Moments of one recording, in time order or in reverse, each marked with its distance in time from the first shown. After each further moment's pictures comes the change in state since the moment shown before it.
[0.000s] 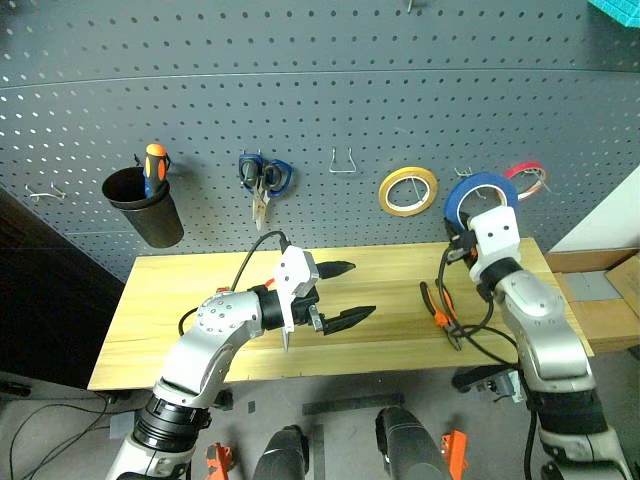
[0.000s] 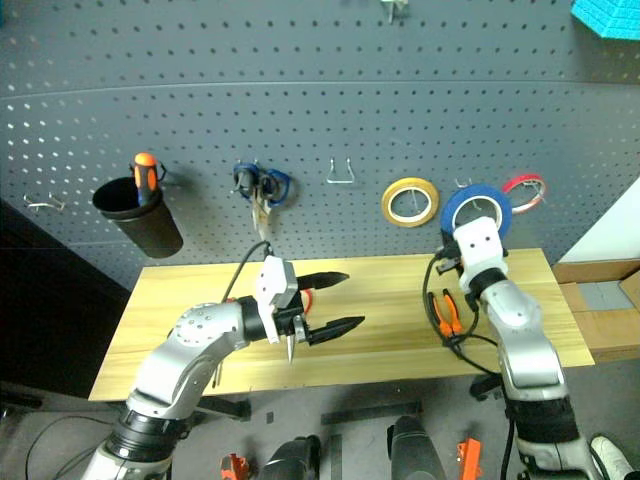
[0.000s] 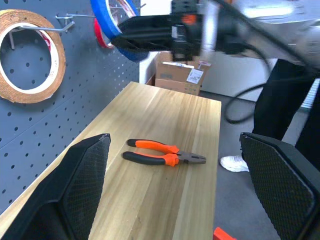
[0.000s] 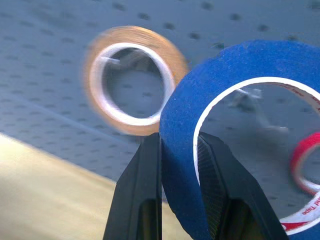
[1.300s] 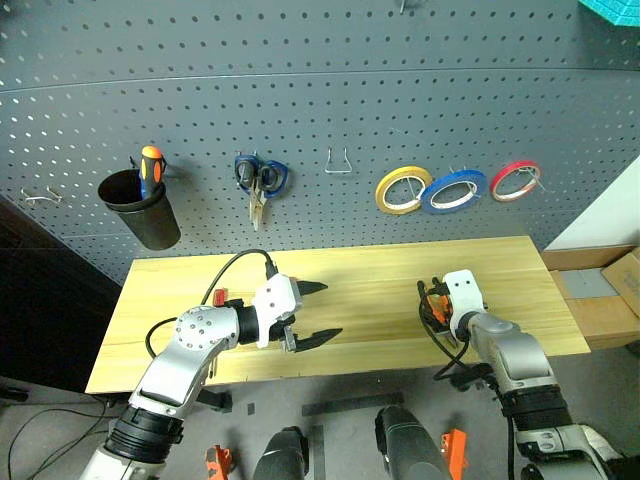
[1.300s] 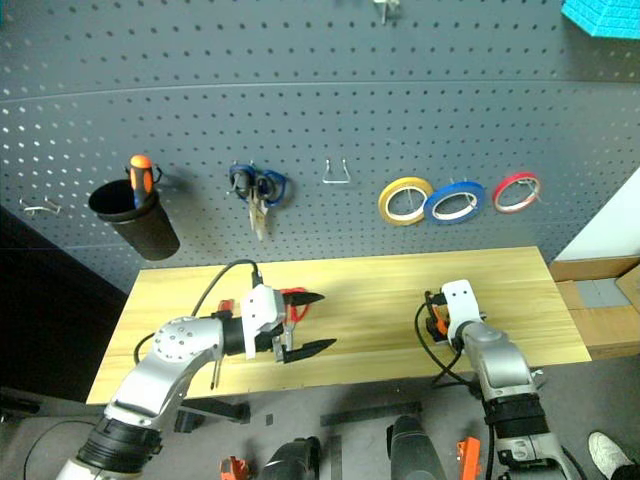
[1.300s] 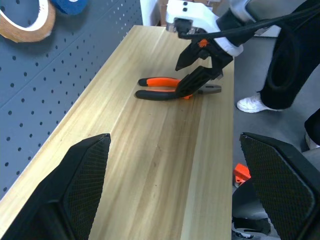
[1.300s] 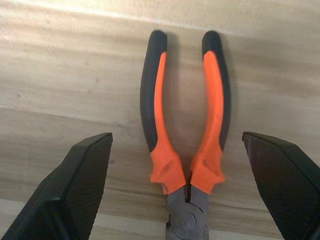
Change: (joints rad) left arm 0.089 0.133 -0.010 0.124 0.159 -0.221 -0.062; right arm 0.052 0.105 0.086 0.229 0.005 0.543 -0.046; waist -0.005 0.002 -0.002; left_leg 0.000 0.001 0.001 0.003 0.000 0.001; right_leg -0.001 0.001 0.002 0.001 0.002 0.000
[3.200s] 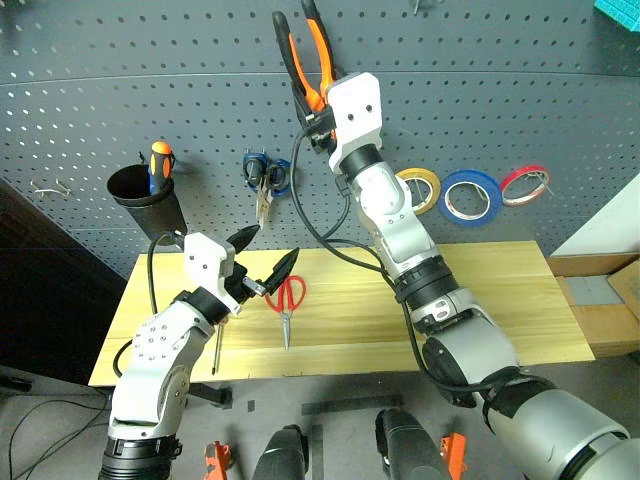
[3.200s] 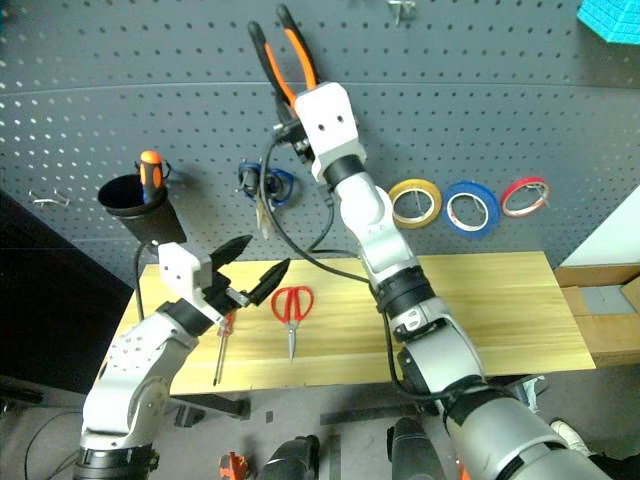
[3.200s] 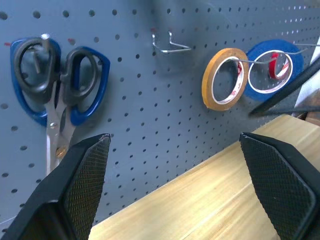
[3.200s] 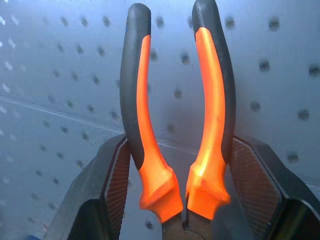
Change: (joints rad) left arm 0.084 -0.160 0.286 -0.204 -0.160 0.112 0.451; right arm -0.811 0.354 0.072 0.641 -0.126 -1.193 -0.220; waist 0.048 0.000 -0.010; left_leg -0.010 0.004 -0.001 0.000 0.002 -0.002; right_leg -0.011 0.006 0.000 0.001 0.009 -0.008
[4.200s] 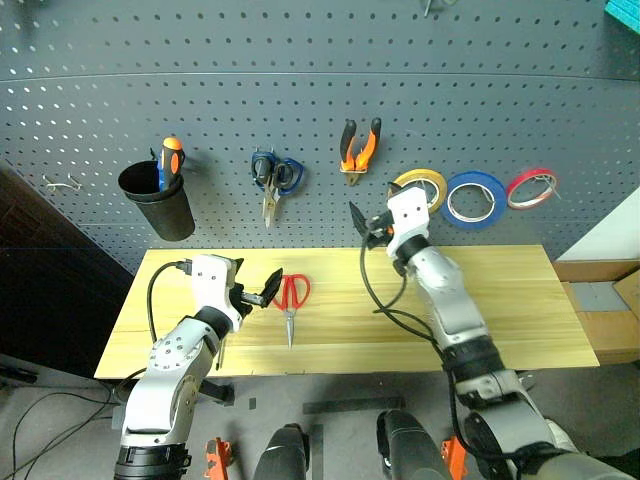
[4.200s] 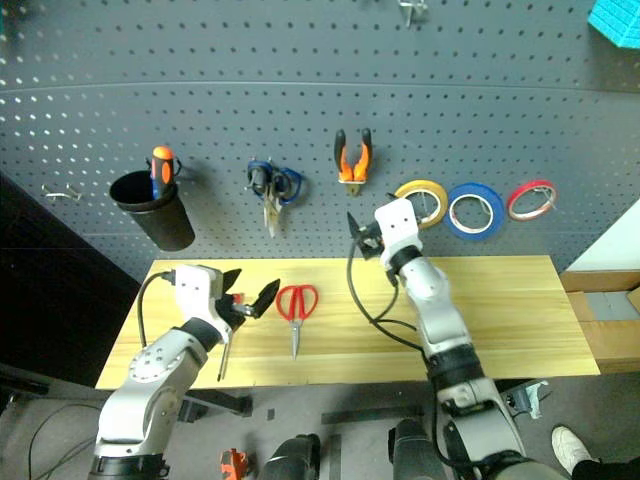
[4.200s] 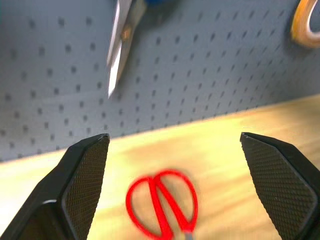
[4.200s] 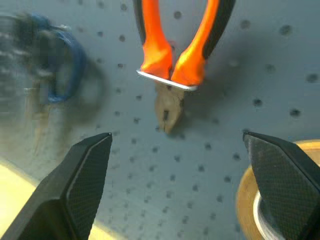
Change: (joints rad) left arm 0.085 -0.061 -0.003 0.068 0.065 0.199 0.195; right arm 0.645 -0.197 0.042 -0.766 0.146 0.502 0.348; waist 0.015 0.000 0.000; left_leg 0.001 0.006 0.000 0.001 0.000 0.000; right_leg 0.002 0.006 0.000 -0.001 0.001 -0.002
